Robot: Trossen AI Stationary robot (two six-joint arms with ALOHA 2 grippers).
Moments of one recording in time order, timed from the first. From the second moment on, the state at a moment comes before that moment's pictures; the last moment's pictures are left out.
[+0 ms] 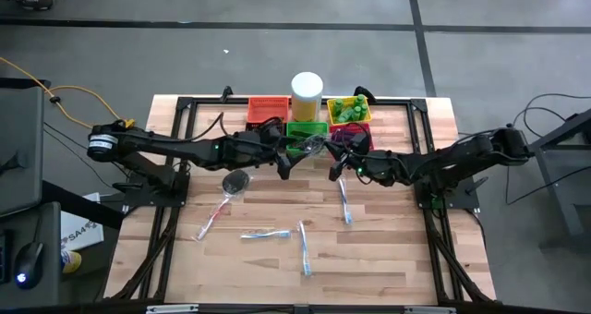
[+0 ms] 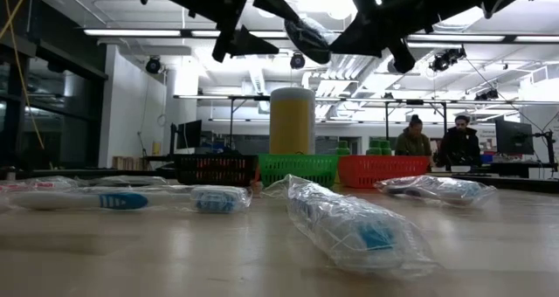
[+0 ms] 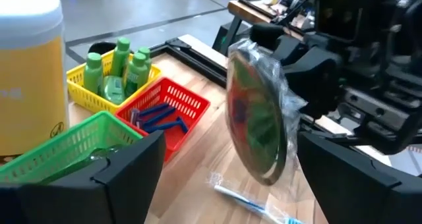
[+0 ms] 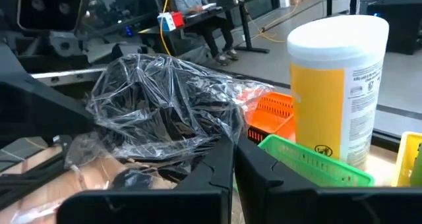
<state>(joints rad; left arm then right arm) 0.02 1.38 0.93 0.25 -0.32 -0.48 0.09 1.28 0.65 0.44 0.70 0.44</state>
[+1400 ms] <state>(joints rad) 0.02 1.38 0.92 0.16 -0.24 -0.58 0.06 1.34 0.65 0.52 0.42 0.40</state>
